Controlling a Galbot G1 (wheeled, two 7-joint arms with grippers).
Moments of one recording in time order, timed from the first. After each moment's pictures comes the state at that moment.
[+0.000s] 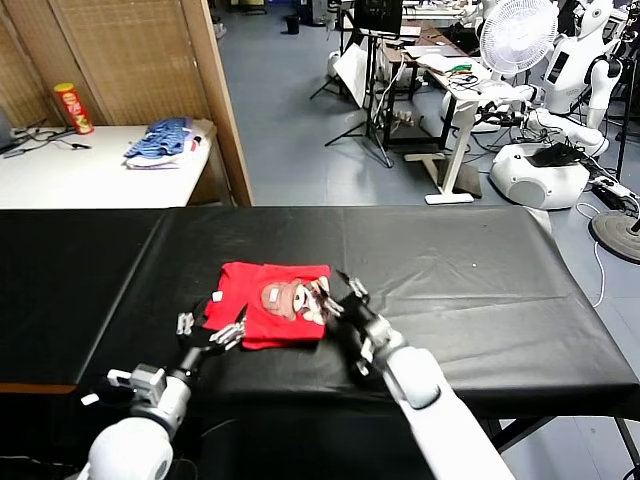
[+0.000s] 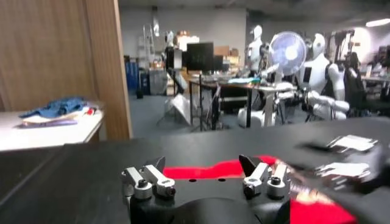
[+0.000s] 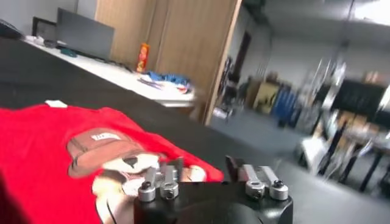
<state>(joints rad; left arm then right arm) 1.48 -1.08 -0.47 -2.10 -0.41 0.18 -0.08 -1.03 1.30 0.16 1.64 -0.10 0.00 -0.16</state>
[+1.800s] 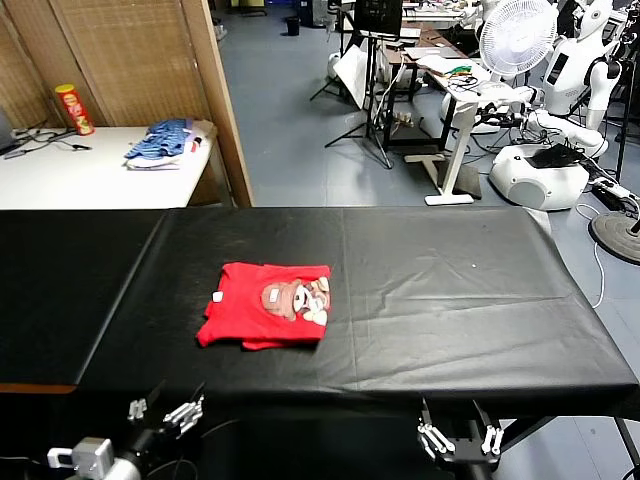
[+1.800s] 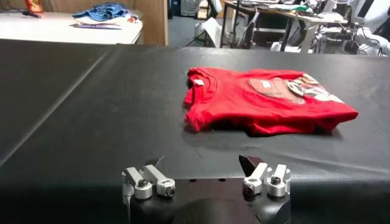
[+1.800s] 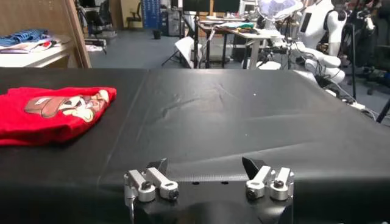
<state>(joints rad) 1.93 -1.02 -0.67 -2.26 -0.62 0.27 -0.18 -2.06 1.35 0.40 2.44 0.11 -0.25 0.33</state>
